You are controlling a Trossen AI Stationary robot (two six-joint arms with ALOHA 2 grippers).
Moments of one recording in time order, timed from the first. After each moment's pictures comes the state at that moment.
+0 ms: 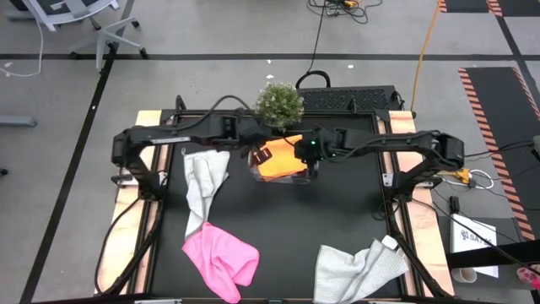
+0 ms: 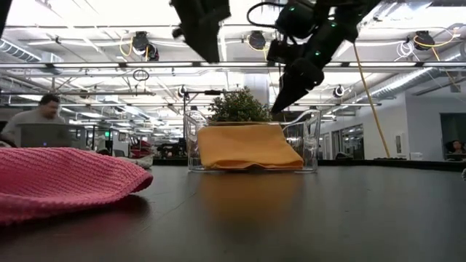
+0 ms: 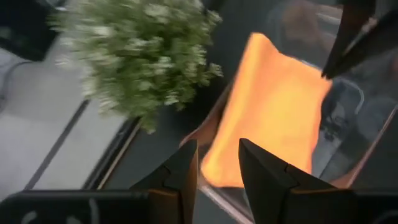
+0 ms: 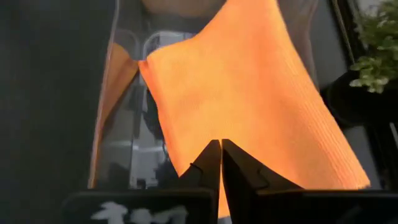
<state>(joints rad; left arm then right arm) 0.15 1.71 1.67 -0.95 -0.47 -0.20 -0.28 1.50 0.99 -0.38 0.00 -0.26</state>
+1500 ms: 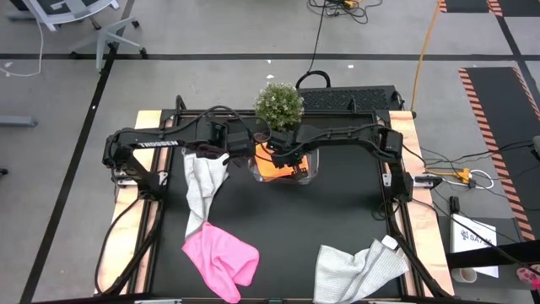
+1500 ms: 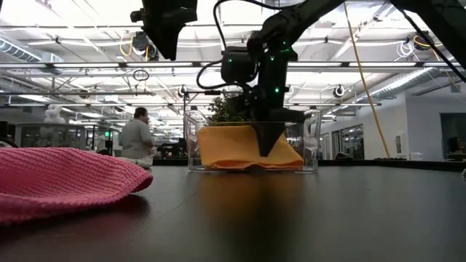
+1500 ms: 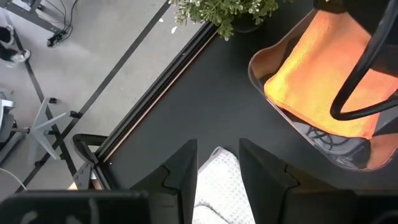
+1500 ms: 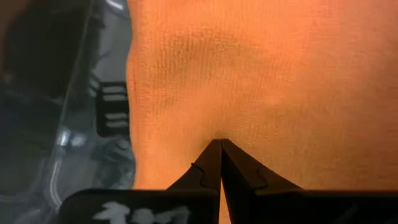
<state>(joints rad) 0.08 1.64 1.67 -1.39 -0.63 -0.58 -0.27 2.05 1.52 -0.89 0.10 -0.60</state>
